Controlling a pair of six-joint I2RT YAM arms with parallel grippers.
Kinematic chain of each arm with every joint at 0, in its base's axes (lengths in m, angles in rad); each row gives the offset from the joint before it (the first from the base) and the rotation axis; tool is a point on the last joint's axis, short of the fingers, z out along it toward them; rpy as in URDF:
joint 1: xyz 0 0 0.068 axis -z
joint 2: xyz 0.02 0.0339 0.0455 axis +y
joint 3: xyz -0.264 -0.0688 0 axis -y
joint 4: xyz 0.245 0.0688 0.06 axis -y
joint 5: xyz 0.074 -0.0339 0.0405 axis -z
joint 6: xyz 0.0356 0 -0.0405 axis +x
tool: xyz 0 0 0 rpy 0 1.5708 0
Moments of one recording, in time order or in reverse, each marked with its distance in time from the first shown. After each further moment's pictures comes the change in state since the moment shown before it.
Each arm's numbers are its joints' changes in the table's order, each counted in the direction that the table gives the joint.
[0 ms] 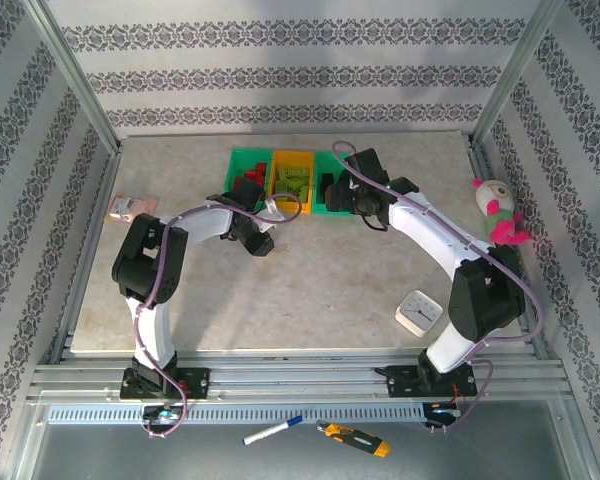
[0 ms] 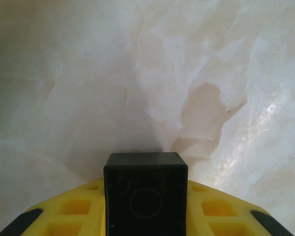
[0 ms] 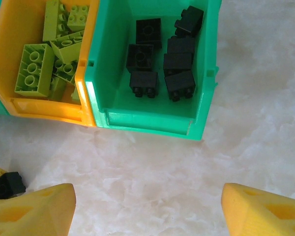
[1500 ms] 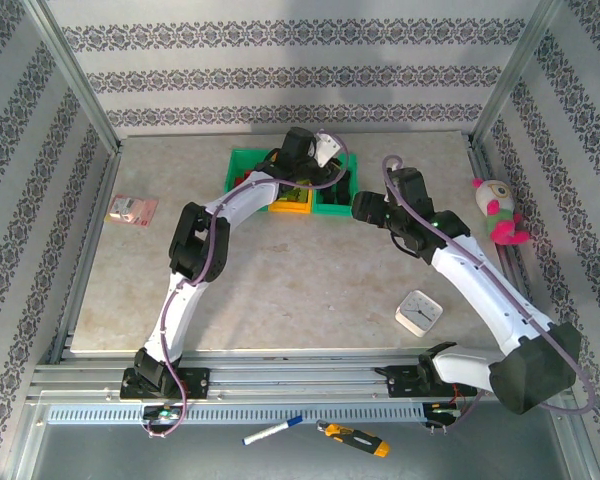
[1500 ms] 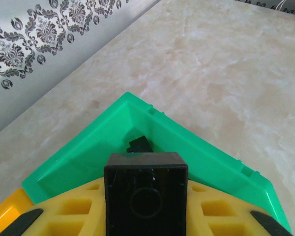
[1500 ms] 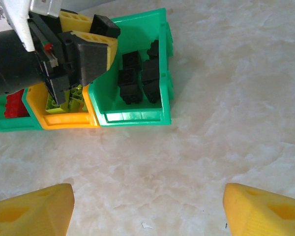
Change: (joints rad) left arm 0.129 0.444 0.795 0.362 0.013 -0.185; right arm 0.036 -0.423 -0.241 0.001 0.032 0.105
